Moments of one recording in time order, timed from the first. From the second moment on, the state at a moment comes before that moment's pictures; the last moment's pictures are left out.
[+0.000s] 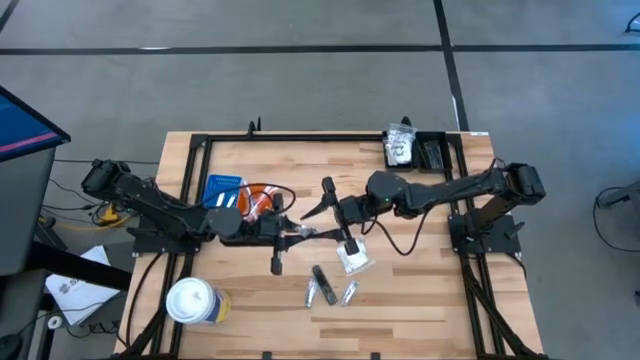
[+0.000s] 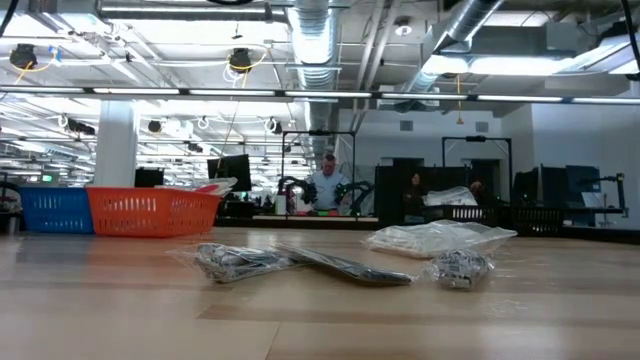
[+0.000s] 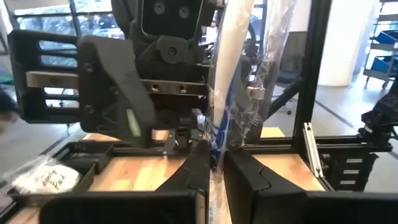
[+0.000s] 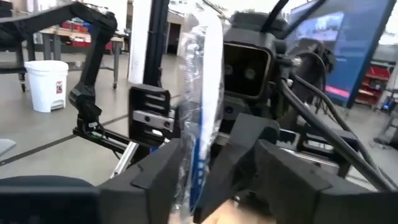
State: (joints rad) left arm -0.35 1.29 0.80 0.49 -0.40 0.04; right arm 0.07 1.58 1.09 0.54 -0.31 -0.17
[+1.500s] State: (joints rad) left arm -0.02 1.19 0.80 -0.61 -0.59 -1.27; right arm -0.45 1.22 1.08 0.03 -0.23 -0.10
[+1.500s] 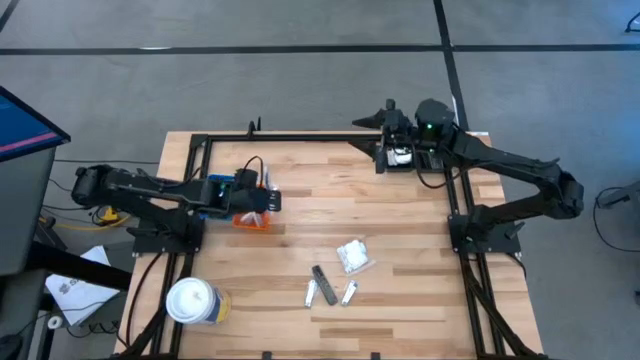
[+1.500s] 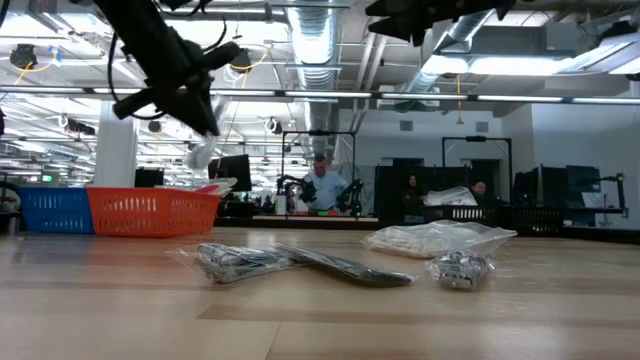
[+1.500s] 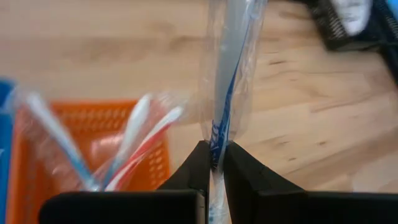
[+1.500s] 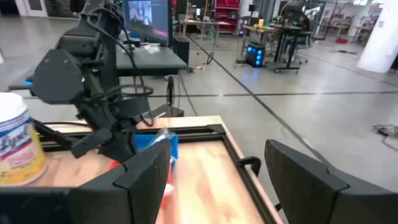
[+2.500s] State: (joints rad) left arm -0.05 1.36 0.80 -0.84 -0.55 -1.56; right arm -0.37 1.22 1.08 0.11 -0.24 -0.17
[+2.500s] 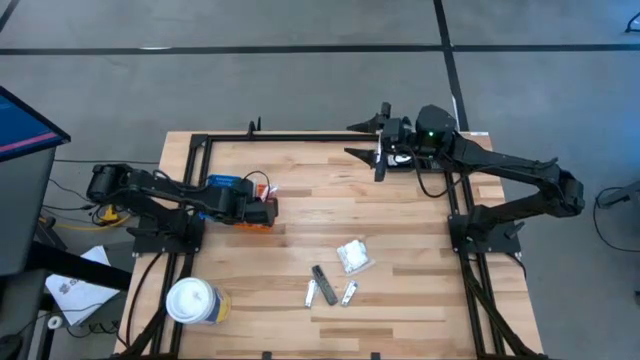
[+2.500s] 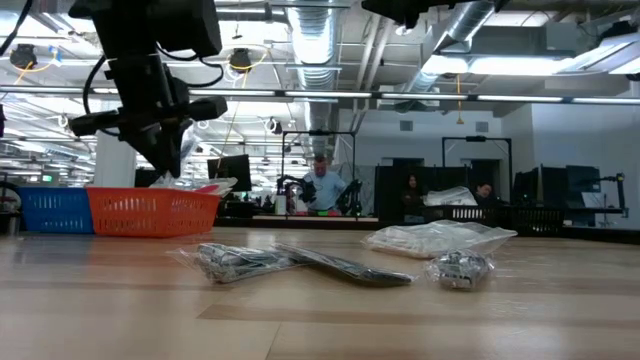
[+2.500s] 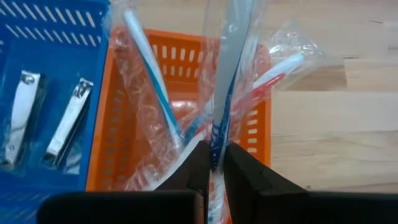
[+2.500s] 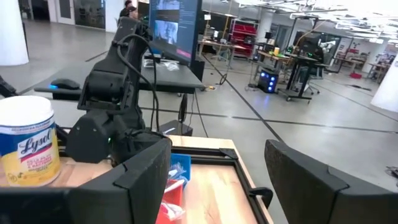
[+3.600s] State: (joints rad) left arm -0.05 1.30 0.80 -0.89 -0.54 -1.52; right arm -0.36 1.22 1.08 0.11 -0.24 -0.19
